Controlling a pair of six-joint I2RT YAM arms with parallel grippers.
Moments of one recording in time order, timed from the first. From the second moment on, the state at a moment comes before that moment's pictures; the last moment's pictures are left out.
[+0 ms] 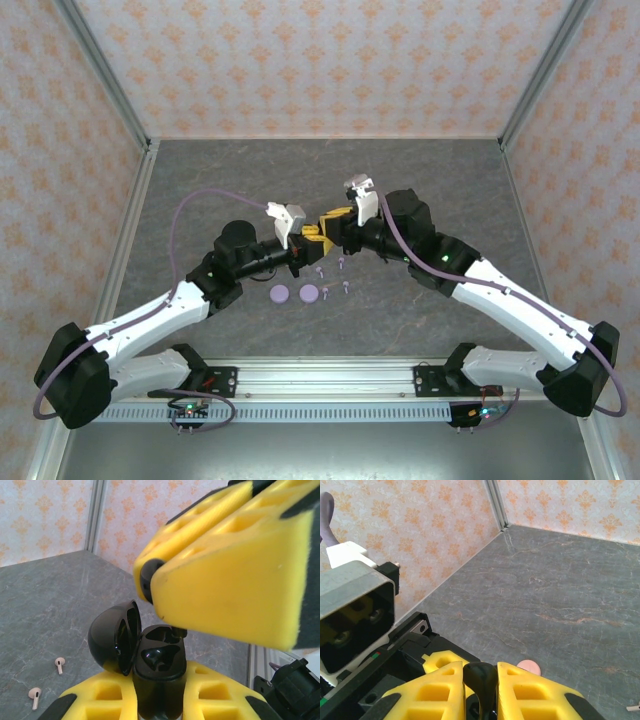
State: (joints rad) left arm -0.66 1.10 0.66 0.35 0.42 -0.29; right arm 0.82 1.12 1.08 -0.28 -0.14 0.31
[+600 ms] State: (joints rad) left arm -0.66 1.10 0.67 0.35 0.42 -0.31; right arm 0.82 1.12 1.05 -0.26 -0.15 0.31
